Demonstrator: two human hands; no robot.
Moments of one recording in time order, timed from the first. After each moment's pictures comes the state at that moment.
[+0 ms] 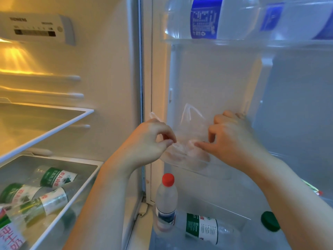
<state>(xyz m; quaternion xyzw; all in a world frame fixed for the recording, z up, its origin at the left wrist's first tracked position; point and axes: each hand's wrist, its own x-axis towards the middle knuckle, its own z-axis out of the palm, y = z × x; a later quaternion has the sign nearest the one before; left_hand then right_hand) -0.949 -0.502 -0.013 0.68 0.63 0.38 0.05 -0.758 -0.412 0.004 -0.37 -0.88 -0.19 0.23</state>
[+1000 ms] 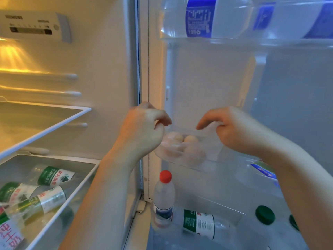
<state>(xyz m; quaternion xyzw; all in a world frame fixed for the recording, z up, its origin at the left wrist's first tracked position) -0.939 -0.503 0.001 0.62 0.65 0.44 -0.10 -0.746 -0.433 0.040 -0.34 -0.90 0.10 0.24</state>
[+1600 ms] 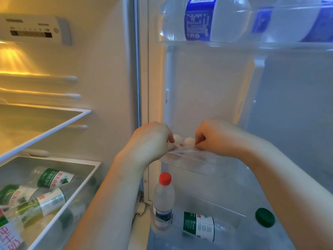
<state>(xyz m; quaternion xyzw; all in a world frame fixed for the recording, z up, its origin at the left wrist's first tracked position) -0.930 -0.485 -0.002 0.65 0.74 0.17 -0.02 -0.772 -0.423 0.029 -0.39 -0.92 -0.01 0.07</state>
